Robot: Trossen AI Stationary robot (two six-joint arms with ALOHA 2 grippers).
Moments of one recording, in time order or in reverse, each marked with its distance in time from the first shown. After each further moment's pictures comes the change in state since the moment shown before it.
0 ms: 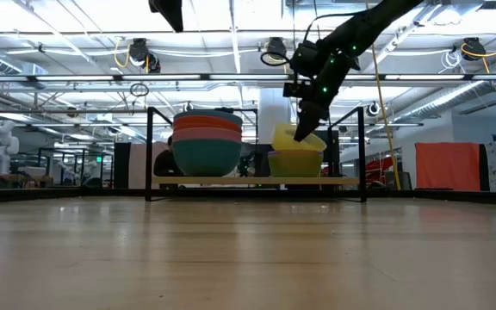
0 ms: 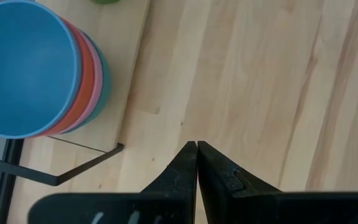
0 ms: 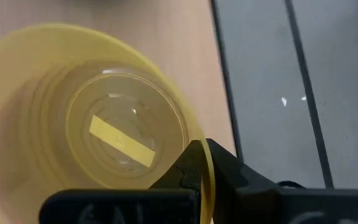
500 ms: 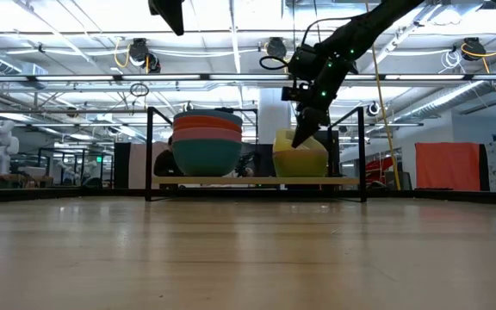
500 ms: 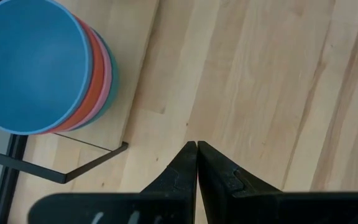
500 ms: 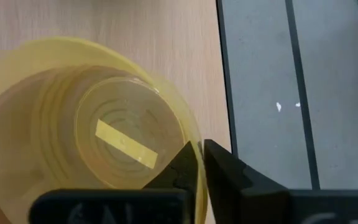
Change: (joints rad) left arm 0.028 0.000 0.000 0.000 0.000 0.000; right arm -0.002 0.026 0.000 0.010 0.013 -0.088
